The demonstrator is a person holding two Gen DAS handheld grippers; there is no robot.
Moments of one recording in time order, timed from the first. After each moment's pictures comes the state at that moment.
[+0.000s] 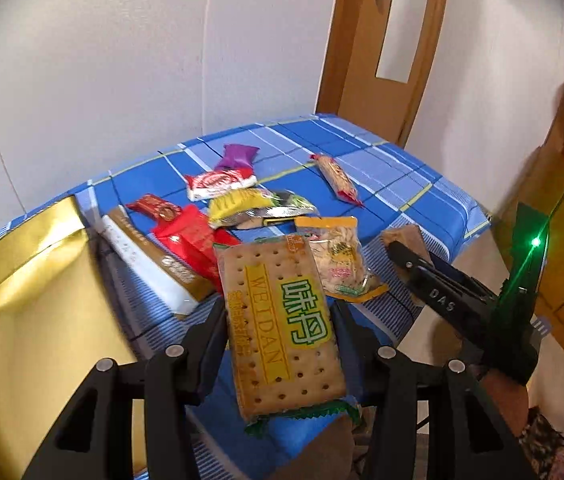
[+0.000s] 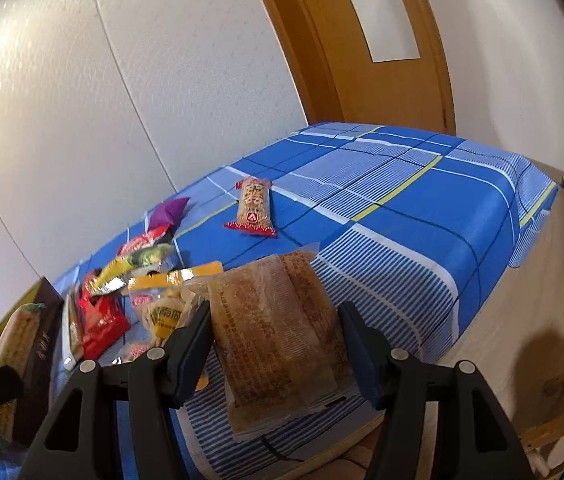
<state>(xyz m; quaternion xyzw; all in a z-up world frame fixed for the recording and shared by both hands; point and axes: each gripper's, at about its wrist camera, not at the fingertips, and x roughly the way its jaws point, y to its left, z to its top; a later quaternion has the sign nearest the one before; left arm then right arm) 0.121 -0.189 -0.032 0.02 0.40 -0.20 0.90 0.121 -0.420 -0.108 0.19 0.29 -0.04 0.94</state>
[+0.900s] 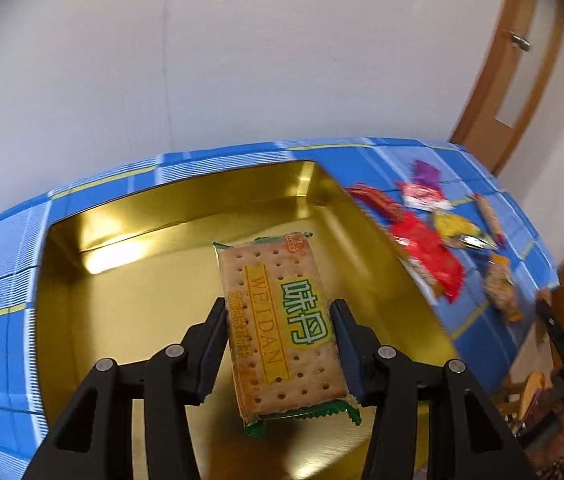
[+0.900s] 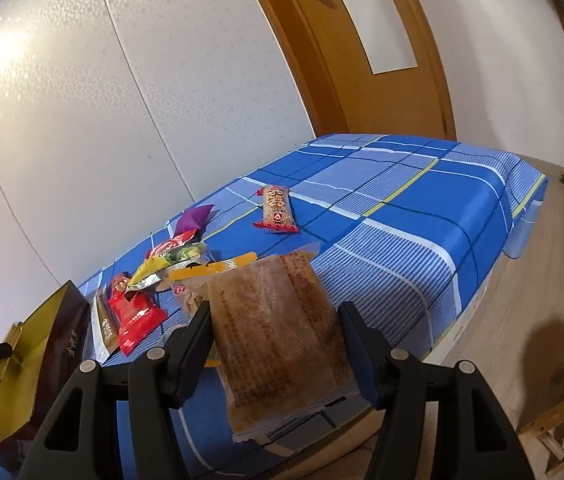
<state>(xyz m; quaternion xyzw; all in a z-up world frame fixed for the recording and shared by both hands) 0.162 0.021 -0.044 -0.06 0.44 -0.04 0.90 0.086 -0.396 -0.097 0.19 0.26 -0.04 0.95</state>
